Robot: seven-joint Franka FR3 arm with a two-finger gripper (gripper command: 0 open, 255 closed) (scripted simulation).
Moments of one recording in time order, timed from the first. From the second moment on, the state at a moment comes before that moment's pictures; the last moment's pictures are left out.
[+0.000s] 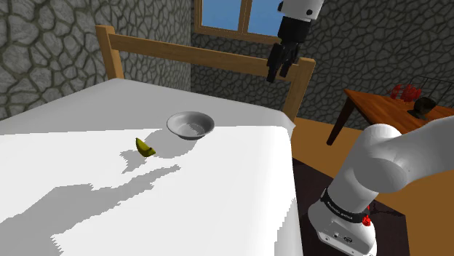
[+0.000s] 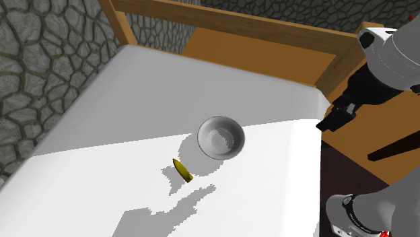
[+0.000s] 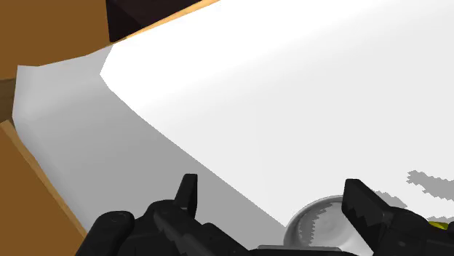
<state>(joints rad) -0.01 -0.77 0.05 -2.32 0.05 1.62 0.03</state>
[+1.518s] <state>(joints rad) 0.02 -0.25 0.45 -2.21 0.04 2.13 0.49</state>
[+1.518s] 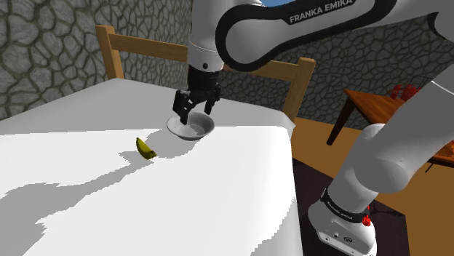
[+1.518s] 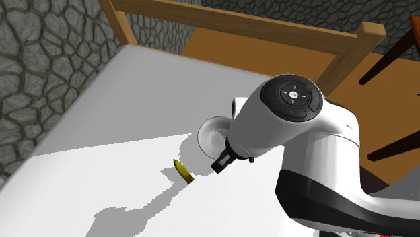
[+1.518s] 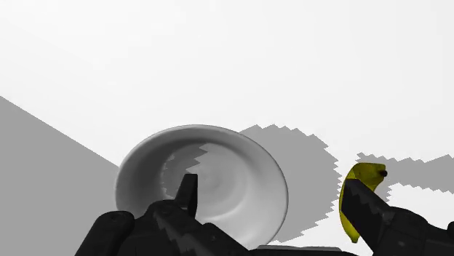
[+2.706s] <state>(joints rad) 0.12 0.31 0.53 -1.84 -0.38 2.25 0.90</state>
